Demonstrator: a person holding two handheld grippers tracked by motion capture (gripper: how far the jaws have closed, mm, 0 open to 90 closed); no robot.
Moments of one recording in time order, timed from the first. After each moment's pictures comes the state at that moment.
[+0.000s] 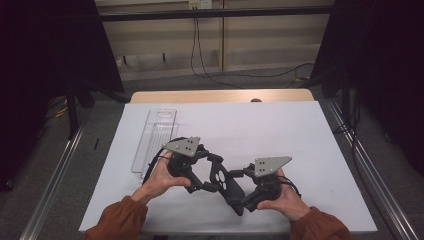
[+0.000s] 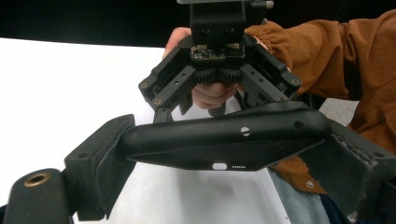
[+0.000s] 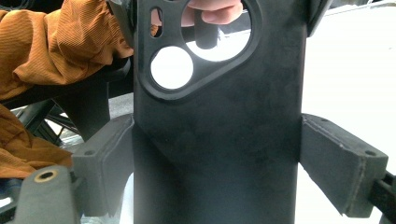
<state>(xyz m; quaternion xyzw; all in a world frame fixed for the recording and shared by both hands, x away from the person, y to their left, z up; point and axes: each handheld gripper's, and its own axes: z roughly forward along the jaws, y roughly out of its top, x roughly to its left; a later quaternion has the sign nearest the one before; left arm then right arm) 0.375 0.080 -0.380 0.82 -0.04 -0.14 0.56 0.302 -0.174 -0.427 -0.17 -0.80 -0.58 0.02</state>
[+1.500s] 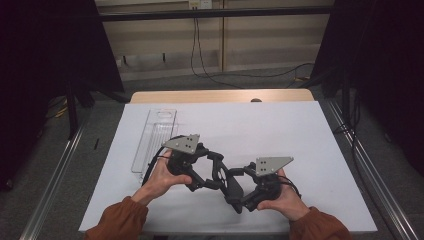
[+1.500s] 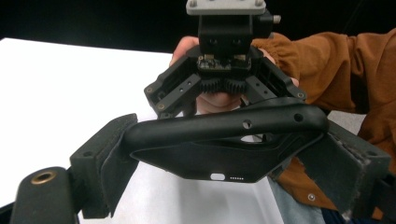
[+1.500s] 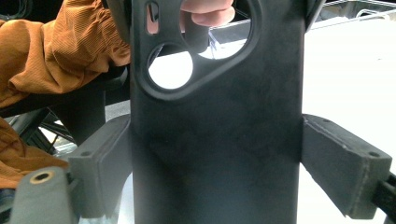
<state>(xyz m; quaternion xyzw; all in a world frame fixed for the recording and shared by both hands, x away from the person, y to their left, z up) 0.371 0.080 -0.369 0.82 -0.02 -0.13 0.56 0.301 -0.174 -0.425 -0.18 -0.79 -0.59 0.01</state>
